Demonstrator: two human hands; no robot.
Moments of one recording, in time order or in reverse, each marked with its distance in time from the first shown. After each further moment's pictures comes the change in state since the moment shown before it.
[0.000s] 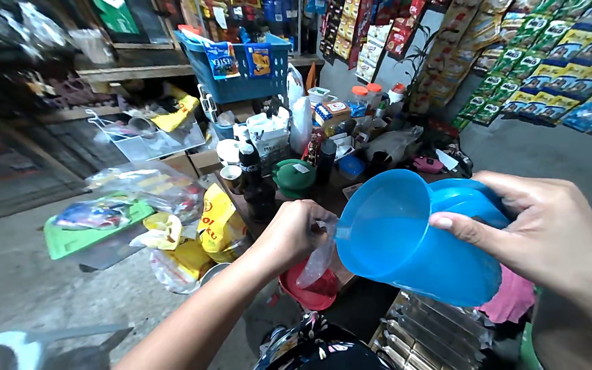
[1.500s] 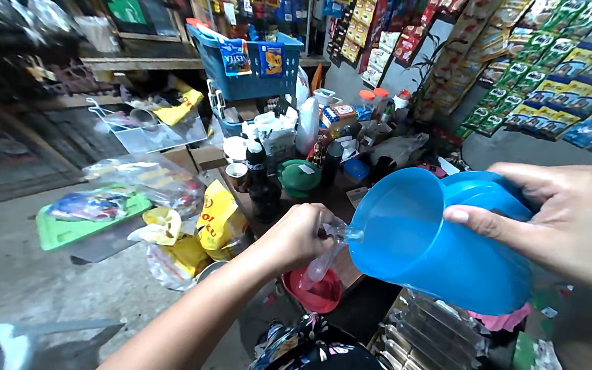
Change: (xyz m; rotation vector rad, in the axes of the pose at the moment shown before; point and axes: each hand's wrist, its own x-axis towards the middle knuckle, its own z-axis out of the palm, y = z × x) left_hand -0.004 -0.017 -0.018 -0.087 -0.154 0.002; right_hand 0.028 -0.019 -0.007 -0.082 -0.103 -0.015
